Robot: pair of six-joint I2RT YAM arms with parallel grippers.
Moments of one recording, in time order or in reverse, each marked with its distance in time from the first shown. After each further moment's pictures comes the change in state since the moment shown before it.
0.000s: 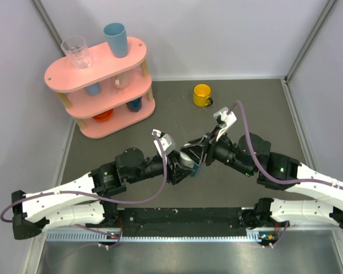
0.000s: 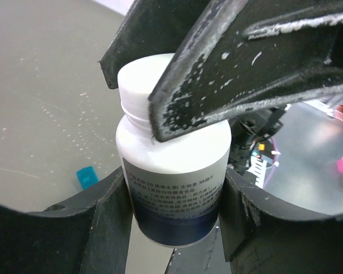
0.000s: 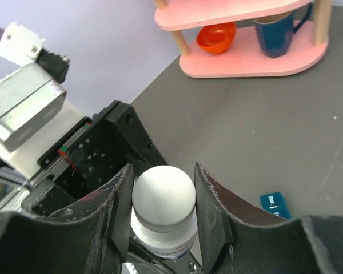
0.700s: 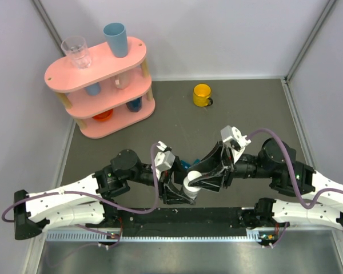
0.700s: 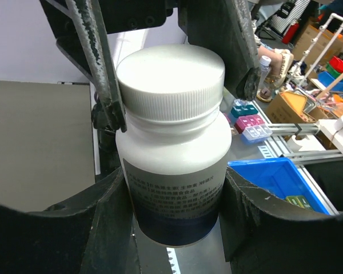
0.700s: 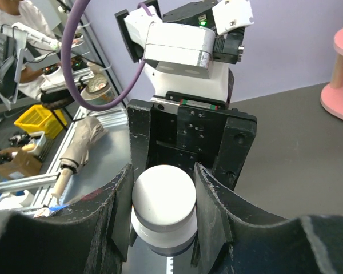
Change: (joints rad) left arm 0.007 -0.013 -0.086 0.307 0.659 -0.079; right arm 0.001 -0.159 -0.080 0.131 -0.646 -0.179
